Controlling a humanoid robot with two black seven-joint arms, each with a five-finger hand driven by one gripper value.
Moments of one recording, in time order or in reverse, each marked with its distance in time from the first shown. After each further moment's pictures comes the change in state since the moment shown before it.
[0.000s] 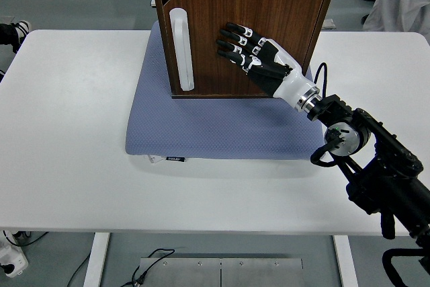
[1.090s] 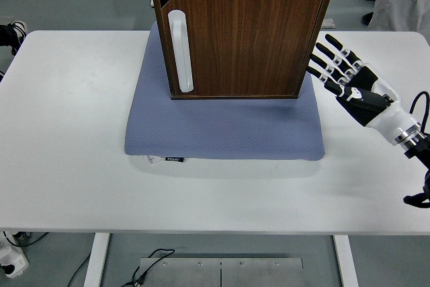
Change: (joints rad) left arm 0.000 0.000 0.000 0.000 0.000 0.000 0.000; right arm -0.422 -0.355 0.272 0.385 -0.001 0.102 -0.003
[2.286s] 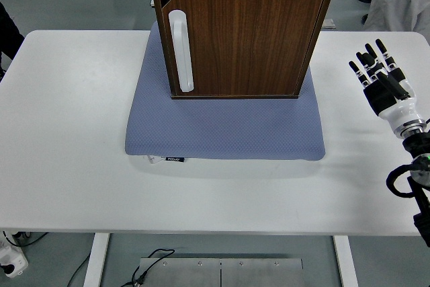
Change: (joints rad) left arm 0.000 0.000 0.000 0.000 0.000 0.000 0.000; right arm 0.158 0.212 0.145 -0.389 0.086 -0.214 0.013
